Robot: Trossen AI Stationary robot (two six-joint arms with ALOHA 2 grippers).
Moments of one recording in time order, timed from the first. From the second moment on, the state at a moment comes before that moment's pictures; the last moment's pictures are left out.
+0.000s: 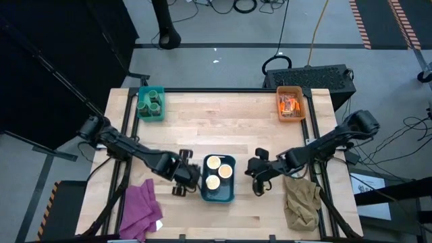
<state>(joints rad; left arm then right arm) -0.39 1.65 1.22 -0.85 -0.23 -0.20 0.40 1.41 0.69 -0.15 0.25 0.54</state>
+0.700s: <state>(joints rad) -0.39 1.66 1.01 -0.44 -0.27 -0.18 0.32 1.62 0.69 0.15 0.29 0.42</state>
